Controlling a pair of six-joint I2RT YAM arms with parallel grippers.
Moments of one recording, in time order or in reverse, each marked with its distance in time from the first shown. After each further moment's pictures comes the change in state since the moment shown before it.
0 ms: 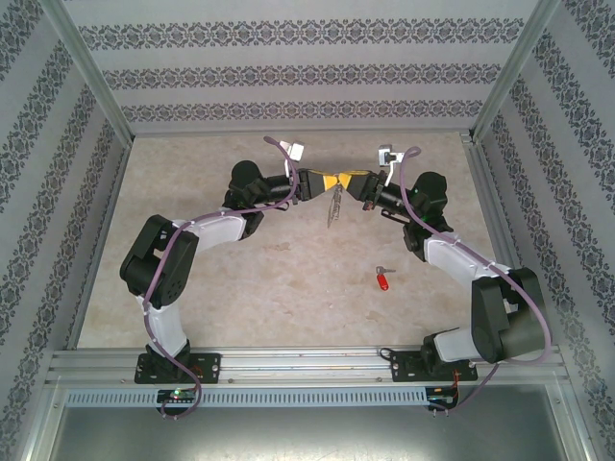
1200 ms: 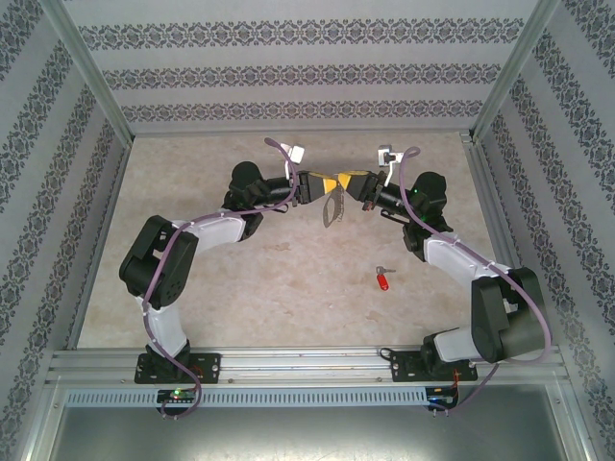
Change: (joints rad) left arm 0.000 -0.005 -0.016 -0.019 0.008 0.007; right arm 0.001 0.001 0.000 -0.003 0.001 0.000
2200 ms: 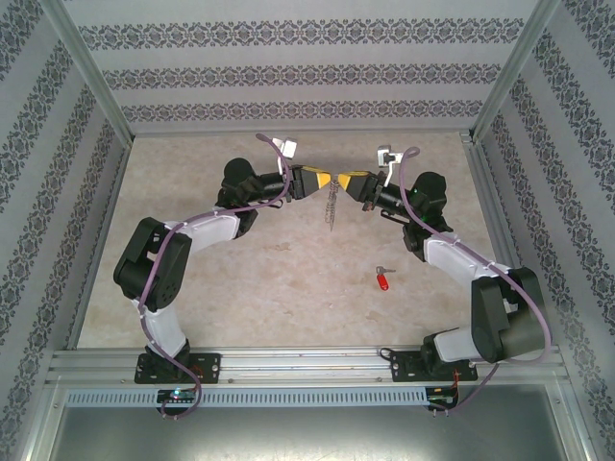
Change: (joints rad) left arm 0.032 -0.031 0.000 -0.002 0.005 0.003; right arm 0.000 0.000 0.000 -0.003 -0.007 0.000
